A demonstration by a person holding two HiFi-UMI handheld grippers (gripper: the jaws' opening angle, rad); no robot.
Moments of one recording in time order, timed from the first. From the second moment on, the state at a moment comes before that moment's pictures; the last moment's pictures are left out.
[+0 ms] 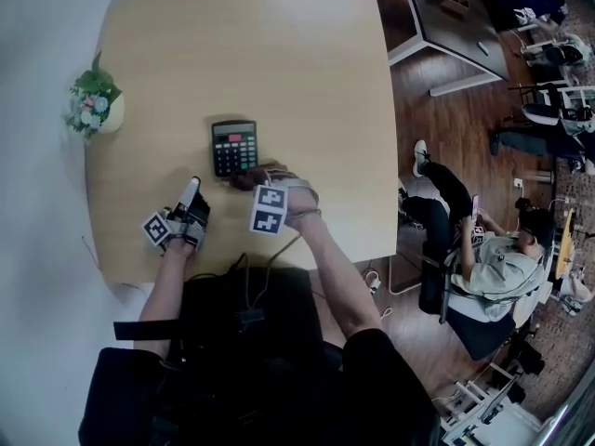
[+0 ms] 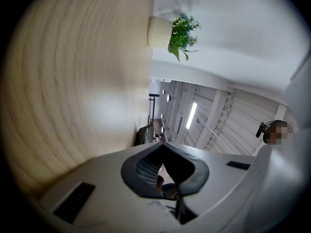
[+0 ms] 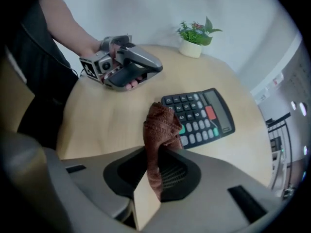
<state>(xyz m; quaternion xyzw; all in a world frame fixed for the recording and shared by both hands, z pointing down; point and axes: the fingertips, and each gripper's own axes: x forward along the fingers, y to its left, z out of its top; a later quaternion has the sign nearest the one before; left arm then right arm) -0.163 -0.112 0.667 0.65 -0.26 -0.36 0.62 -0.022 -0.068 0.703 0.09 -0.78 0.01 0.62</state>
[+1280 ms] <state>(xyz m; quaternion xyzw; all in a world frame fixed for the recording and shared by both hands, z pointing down) -0.086 -0.125 0.669 0.69 -0.21 -0.28 0.64 0.045 -0.237 0.635 0.46 -0.80 0.32 0.22</state>
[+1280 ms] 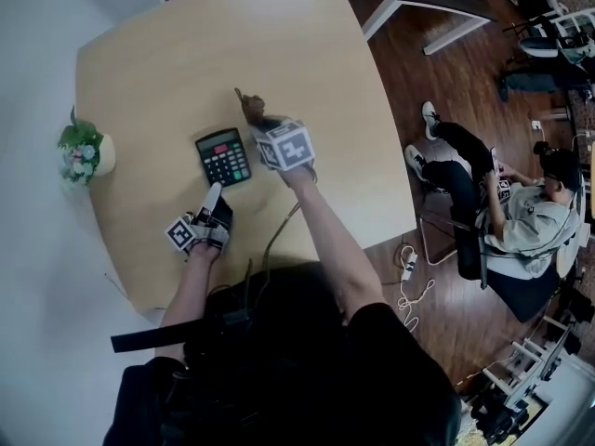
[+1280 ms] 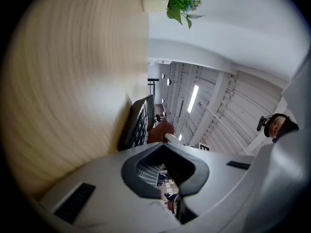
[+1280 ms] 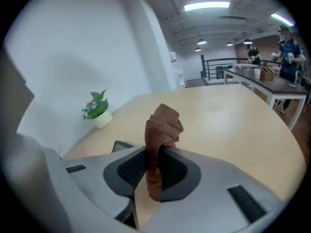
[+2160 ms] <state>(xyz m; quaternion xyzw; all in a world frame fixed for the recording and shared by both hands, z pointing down) -0.084 -0.126 0.667 0.69 -0.21 -0.27 0.64 0.036 -0.162 0.657 0.43 -0.75 0.48 0.15</state>
